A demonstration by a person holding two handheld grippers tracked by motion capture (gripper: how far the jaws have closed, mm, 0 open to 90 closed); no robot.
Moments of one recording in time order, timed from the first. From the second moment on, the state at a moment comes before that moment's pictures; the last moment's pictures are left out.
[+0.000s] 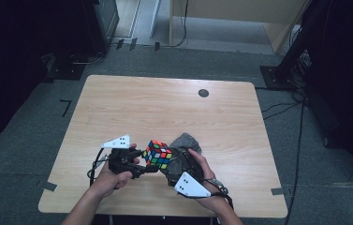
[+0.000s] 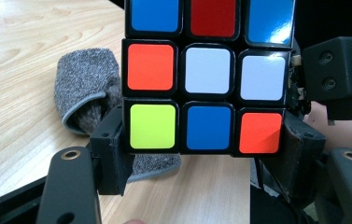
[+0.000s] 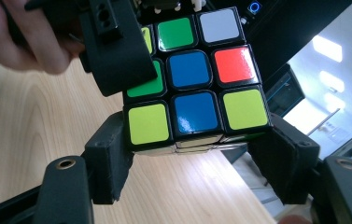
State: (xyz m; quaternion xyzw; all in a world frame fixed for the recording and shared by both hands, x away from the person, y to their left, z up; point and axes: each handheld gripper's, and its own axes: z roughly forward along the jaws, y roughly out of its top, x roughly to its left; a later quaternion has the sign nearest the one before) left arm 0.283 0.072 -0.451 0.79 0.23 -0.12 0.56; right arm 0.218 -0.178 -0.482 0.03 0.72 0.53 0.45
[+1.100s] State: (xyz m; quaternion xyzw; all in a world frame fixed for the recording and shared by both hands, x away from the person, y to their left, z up) left arm 0.253 0.047 -0.471 0.82 0.18 0.26 0.49; right arm 0.234 -0.196 -0.468 0.32 0.70 0.61 0.18
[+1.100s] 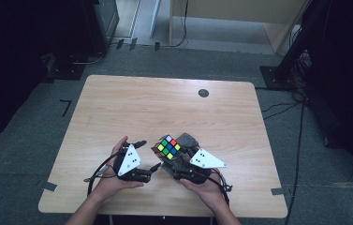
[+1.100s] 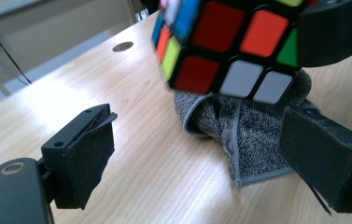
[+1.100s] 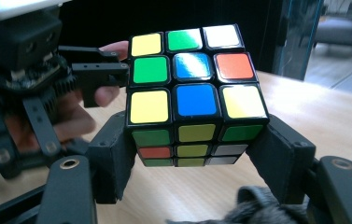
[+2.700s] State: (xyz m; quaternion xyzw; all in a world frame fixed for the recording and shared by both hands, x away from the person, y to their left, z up) left arm 0.274 0.075 -0.470 0.79 0.26 0.21 0.51; right arm 0.266 -0.218 -0.512 0.43 0.80 0.38 0.16
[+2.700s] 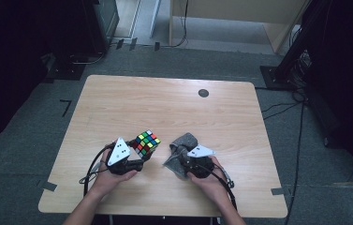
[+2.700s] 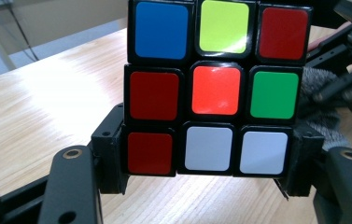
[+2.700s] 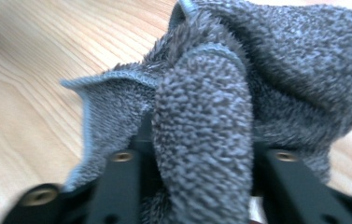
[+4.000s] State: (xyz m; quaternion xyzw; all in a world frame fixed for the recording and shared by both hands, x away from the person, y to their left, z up) left arm 0.242 0.040 -0.459 0.84 0.15 0.17 0.50; right arm 0.223 -0.199 -0.443 0.36 0.72 0.54 0.25
